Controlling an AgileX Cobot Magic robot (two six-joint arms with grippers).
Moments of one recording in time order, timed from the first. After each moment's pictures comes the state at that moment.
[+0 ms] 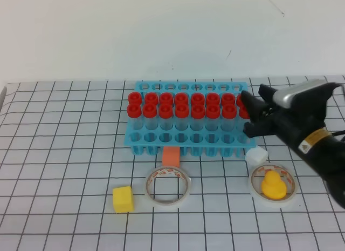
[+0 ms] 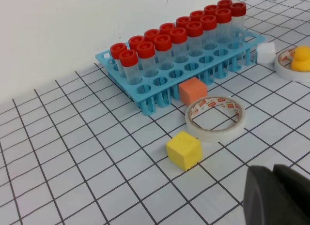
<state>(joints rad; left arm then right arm) -0.58 -0.02 -0.36 0.11 0.69 -0.01 0.35 1.91 -0.81 -0.20 -1.14 0.16</state>
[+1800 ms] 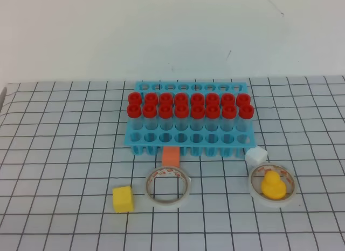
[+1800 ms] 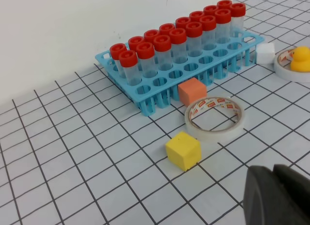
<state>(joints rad) -0.58 -0.02 -0.36 0.11 0.69 -0.01 0.35 0.19 -0.30 -1.53 -0.19 1.31</state>
